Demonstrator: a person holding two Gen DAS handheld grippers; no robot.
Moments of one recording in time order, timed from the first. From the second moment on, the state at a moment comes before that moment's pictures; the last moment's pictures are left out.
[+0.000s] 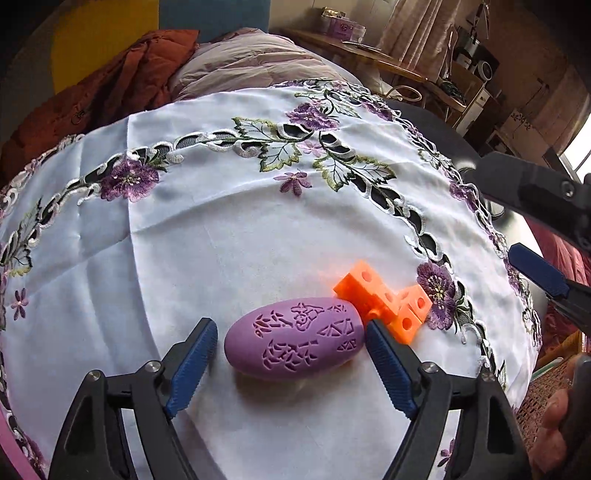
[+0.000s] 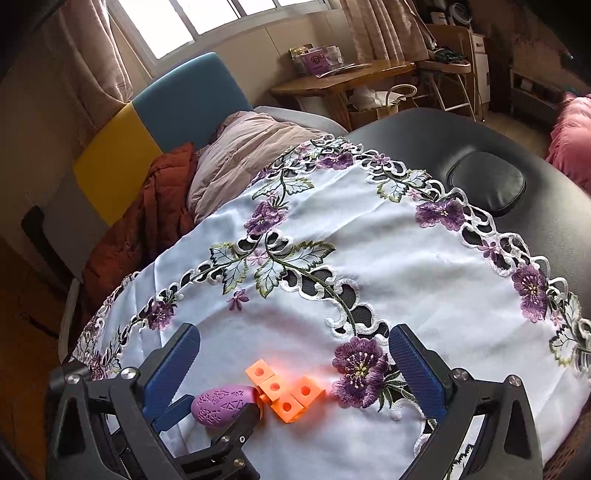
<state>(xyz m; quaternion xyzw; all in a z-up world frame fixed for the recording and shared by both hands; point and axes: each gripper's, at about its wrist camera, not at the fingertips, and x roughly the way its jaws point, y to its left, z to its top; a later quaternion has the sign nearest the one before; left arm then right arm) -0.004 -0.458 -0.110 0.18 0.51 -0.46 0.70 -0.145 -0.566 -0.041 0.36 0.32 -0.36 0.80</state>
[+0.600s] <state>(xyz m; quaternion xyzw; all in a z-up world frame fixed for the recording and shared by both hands) 0.013 -0.374 -0.083 0.14 0.50 -0.46 0.72 -0.136 -0.565 -0.054 0.36 0.35 -0.36 0.79</state>
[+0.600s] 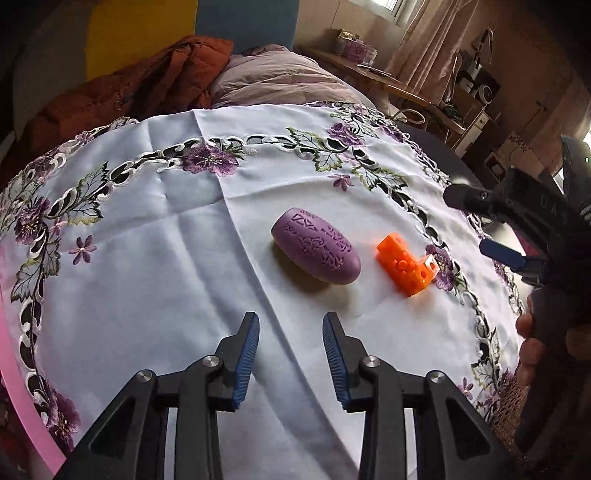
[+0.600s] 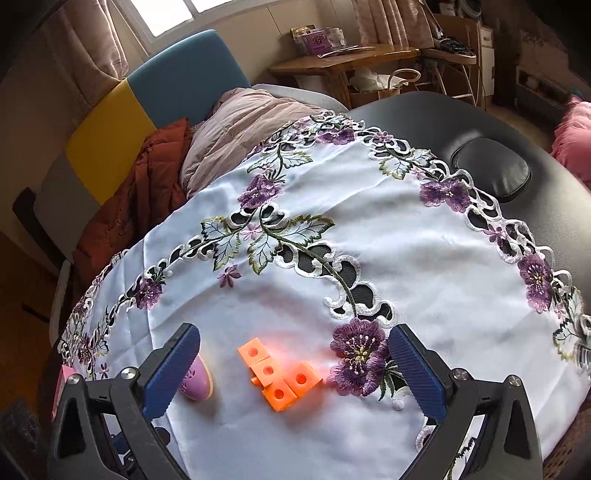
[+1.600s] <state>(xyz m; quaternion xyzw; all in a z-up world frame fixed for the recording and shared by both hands) 0.029 -0.439 -0.103 0.17 0.52 -0.42 0.72 -0.142 -0.568 -0.050 0.38 0.33 -0.35 0.79</state>
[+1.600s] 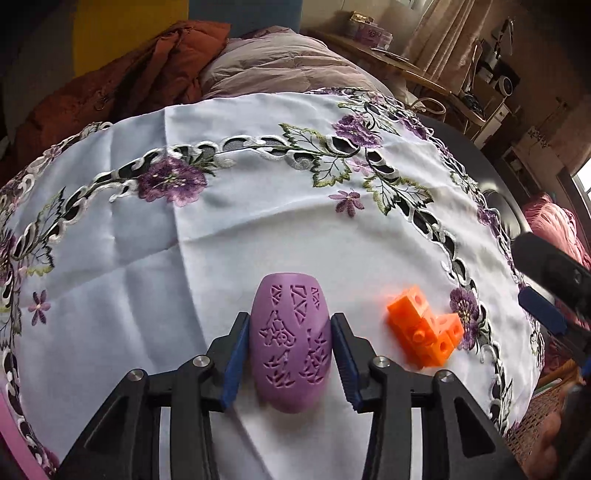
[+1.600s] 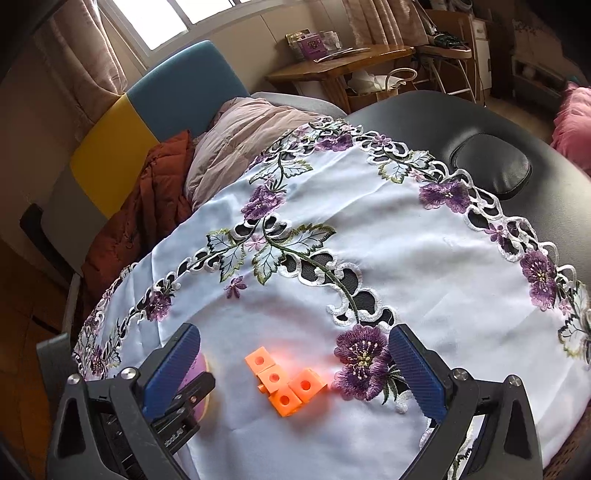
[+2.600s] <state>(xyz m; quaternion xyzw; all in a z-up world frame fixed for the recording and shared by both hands) -0.013 -0.273 -0.102 0.12 0.47 -0.41 0.77 -0.076 -0.530 -0.106 0.22 0.53 -0.32 0.76</state>
